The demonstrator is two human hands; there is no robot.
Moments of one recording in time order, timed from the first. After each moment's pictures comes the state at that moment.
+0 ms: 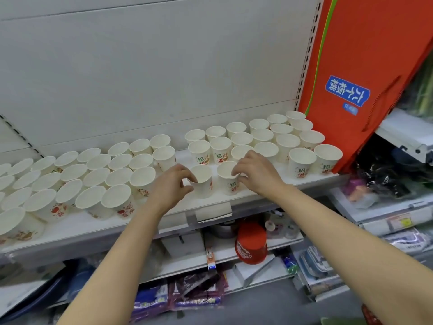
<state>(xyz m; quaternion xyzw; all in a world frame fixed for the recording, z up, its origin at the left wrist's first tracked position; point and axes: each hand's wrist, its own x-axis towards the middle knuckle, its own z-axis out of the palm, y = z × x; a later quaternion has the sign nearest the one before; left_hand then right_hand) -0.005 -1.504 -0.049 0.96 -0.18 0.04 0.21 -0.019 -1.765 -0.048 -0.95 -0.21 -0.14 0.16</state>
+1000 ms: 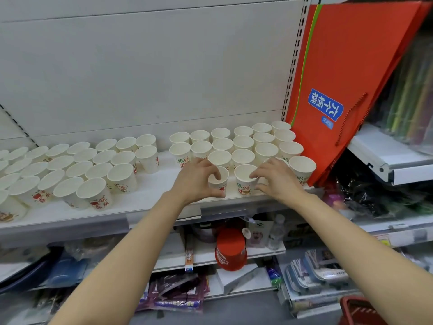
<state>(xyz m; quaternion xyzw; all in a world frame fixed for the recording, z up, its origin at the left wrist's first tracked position) -0.010 -1.635 -0.043 0.95 -0.26 0.07 0.13 -0.033 -1.892 -0.052 -0.96 -0.20 -0.14 0.14</state>
